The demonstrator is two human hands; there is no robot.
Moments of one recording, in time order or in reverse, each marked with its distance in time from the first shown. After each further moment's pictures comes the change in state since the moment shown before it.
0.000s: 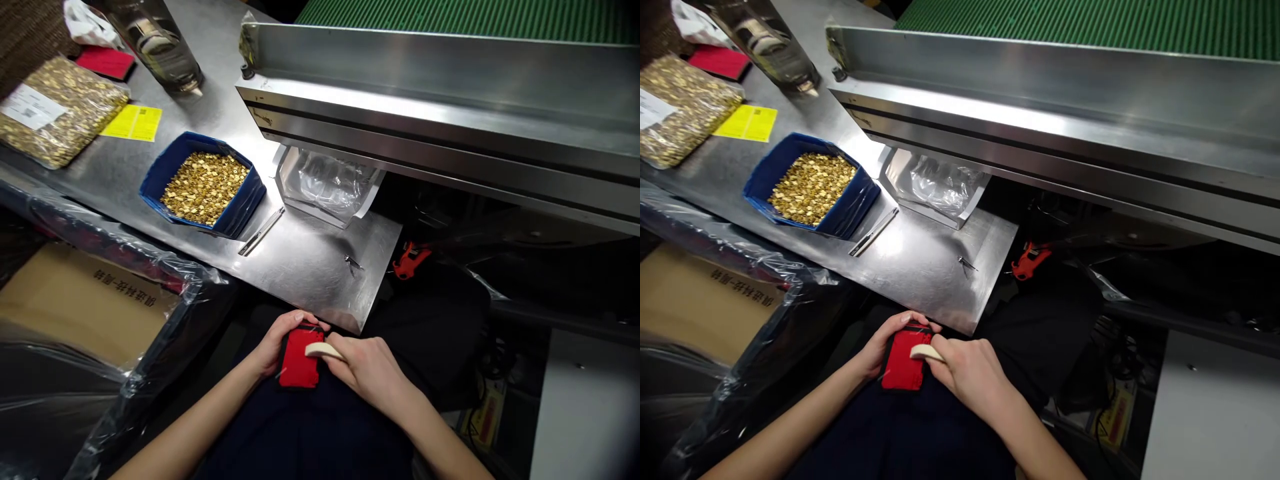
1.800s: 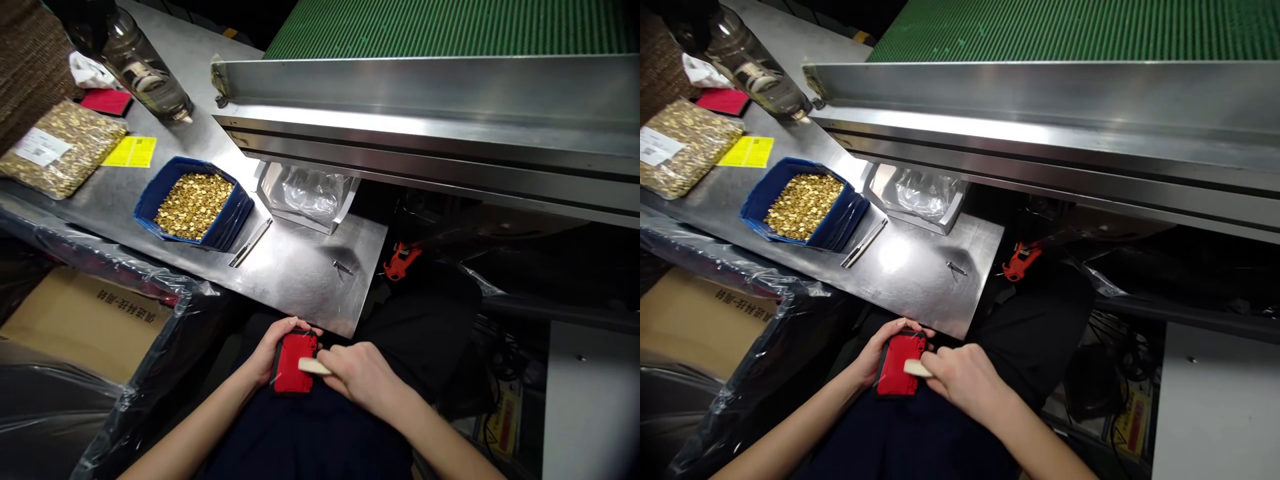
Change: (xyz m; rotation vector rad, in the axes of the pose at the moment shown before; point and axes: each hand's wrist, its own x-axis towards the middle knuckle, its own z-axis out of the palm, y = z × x) left_hand 0.002 0.005 0.011 0.015 0.100 -0.097; right_hand 0.001 0.021 0.004 -0.182 -0.010 -0.191
